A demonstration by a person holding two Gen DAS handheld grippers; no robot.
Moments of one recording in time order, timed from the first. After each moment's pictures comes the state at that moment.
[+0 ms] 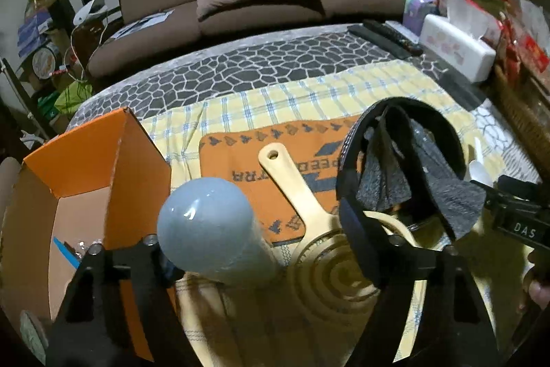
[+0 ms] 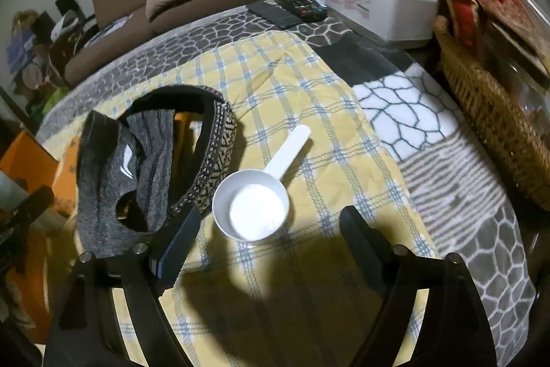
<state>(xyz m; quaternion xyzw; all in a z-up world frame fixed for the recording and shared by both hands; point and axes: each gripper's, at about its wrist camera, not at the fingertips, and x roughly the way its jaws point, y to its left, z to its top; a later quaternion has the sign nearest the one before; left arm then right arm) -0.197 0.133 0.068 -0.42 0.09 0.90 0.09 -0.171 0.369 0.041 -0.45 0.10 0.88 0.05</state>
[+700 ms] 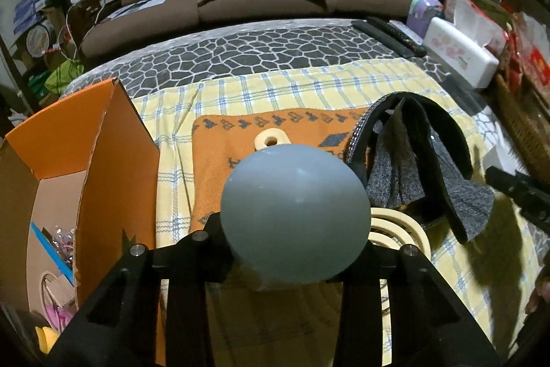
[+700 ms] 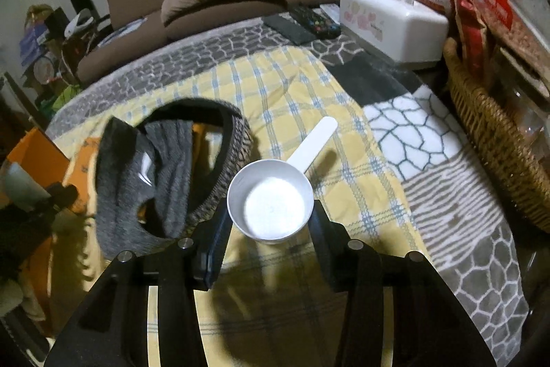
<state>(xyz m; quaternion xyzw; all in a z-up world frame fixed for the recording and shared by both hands) -0.207 0.121 0.052 -0.44 0.05 0.89 0.10 -0.168 0.366 0.059 -0.43 0.09 0.90 0.02</state>
